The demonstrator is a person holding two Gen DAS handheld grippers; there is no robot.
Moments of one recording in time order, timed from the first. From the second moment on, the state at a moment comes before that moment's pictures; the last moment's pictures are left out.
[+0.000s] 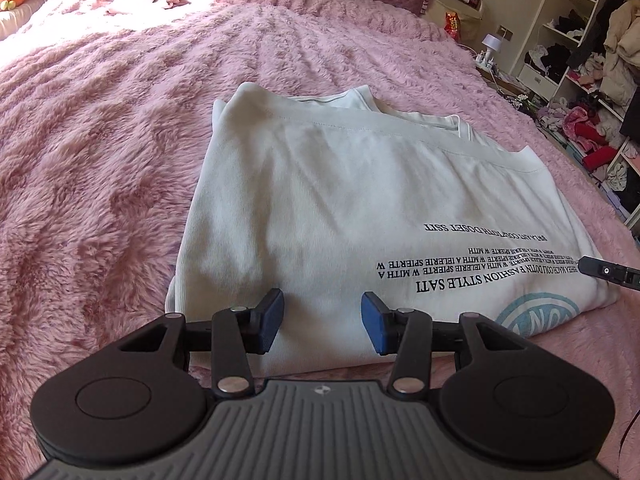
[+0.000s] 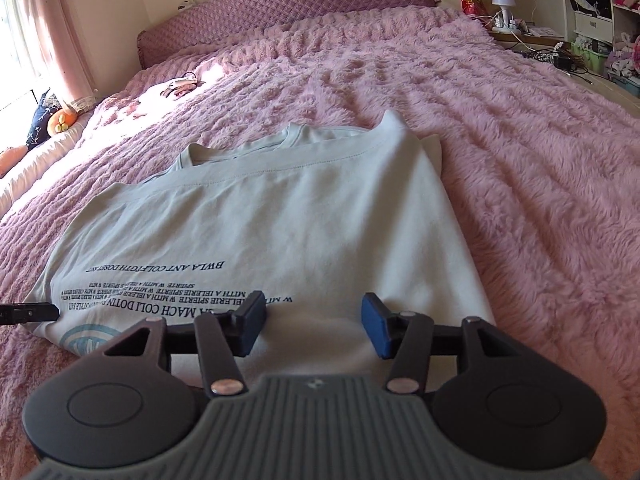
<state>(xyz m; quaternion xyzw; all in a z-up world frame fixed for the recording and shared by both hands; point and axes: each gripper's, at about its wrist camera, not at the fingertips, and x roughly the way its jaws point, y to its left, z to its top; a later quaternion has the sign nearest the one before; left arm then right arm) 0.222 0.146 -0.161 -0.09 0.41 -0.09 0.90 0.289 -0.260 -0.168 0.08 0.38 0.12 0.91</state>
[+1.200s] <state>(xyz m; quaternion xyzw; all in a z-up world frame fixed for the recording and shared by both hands) 0.220 0.125 -0.156 -0.11 0.41 -0.11 0.90 0.257 -0.338 -0.177 0.11 0.39 0.04 0.91</state>
